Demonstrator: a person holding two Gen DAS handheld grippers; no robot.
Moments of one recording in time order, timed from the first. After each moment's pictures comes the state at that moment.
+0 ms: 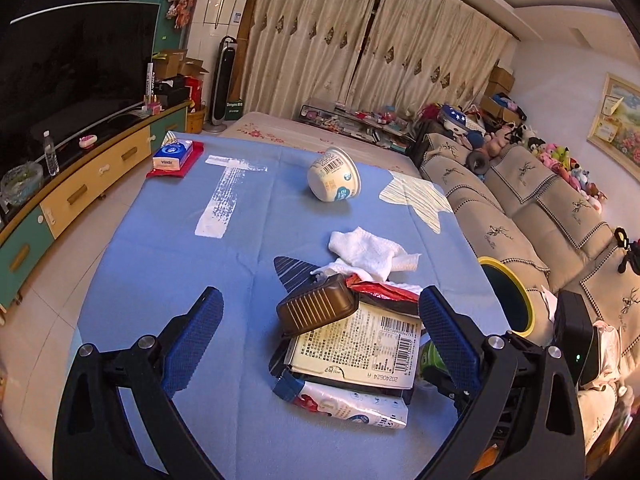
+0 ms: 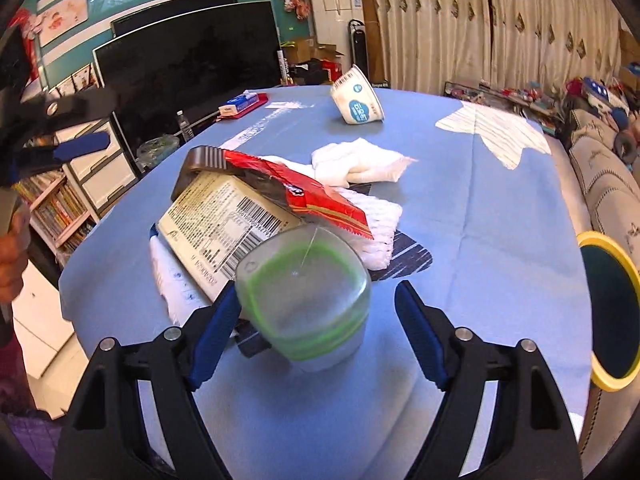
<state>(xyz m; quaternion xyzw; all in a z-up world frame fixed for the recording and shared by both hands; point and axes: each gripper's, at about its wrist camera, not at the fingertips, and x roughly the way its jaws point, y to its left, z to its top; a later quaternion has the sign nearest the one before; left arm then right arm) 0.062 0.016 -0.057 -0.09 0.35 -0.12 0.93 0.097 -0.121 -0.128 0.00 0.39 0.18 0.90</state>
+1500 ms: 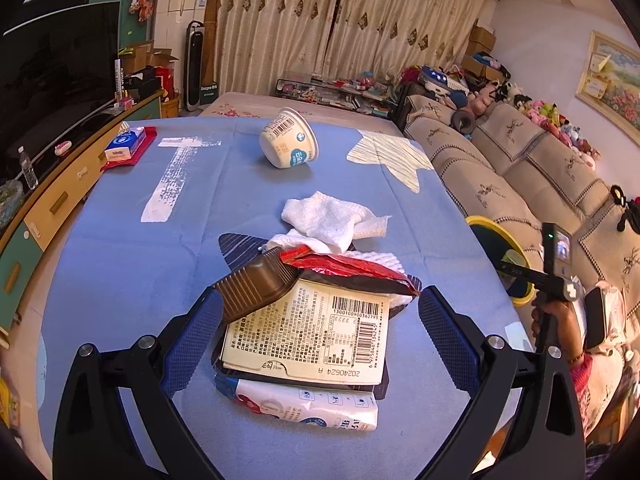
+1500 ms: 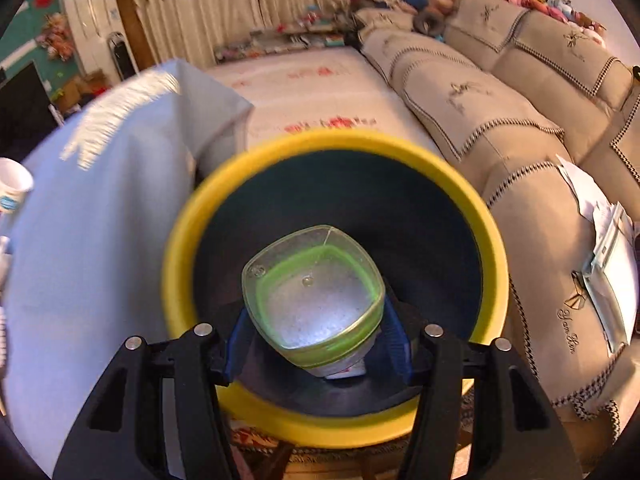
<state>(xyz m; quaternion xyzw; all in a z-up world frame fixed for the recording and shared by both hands) 0.083 -0.053 -0.078 -0.04 0.39 -0.16 0.91 0.169 -0.417 -0.197 0.11 0.47 -0.19 0.85</state>
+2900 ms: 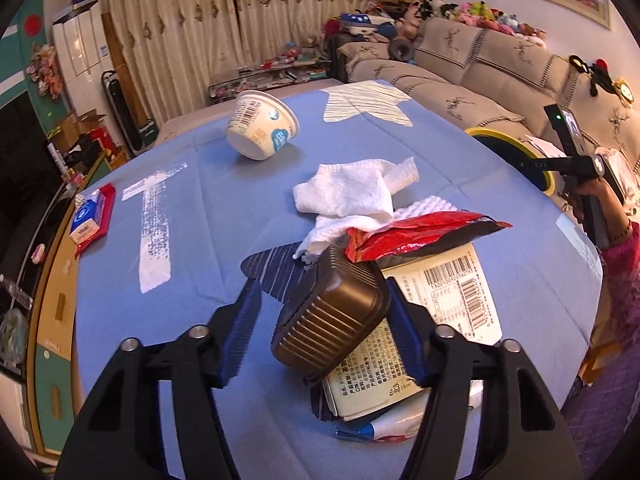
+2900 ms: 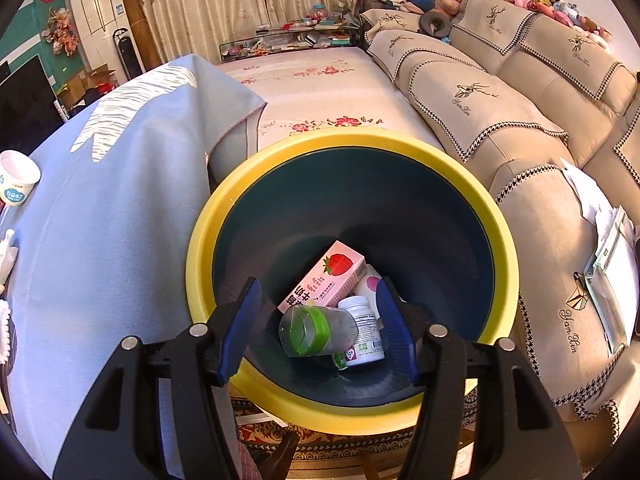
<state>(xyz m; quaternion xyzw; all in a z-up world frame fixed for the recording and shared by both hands) 0.137 -0.032 -0.113 0.15 0.39 -0.26 0.87 0.159 -0.395 -0.180 0.11 0.46 -0.17 0.87</state>
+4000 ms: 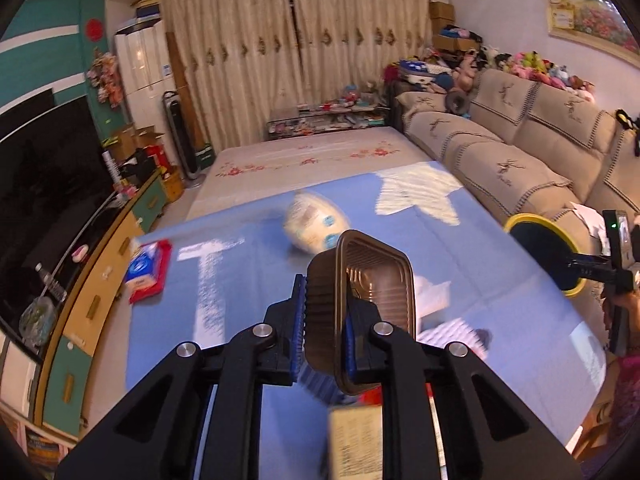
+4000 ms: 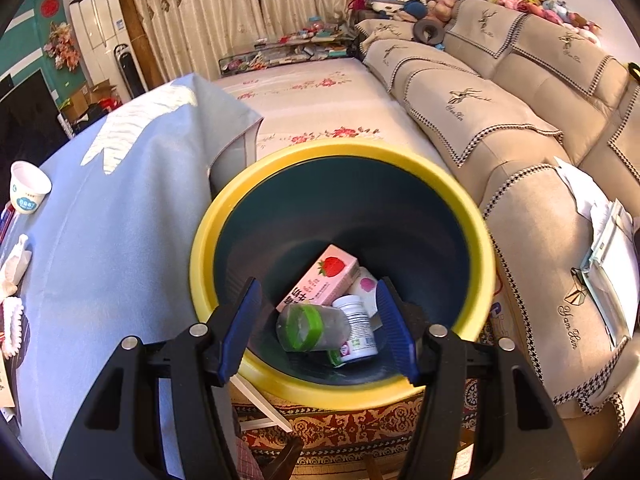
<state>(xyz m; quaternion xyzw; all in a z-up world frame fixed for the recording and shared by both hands) 0.163 -0.059 -0.030 0.11 0.32 -0.17 0.93 0.124 -0.405 -0.162 0.13 0.42 -0.18 0.88</state>
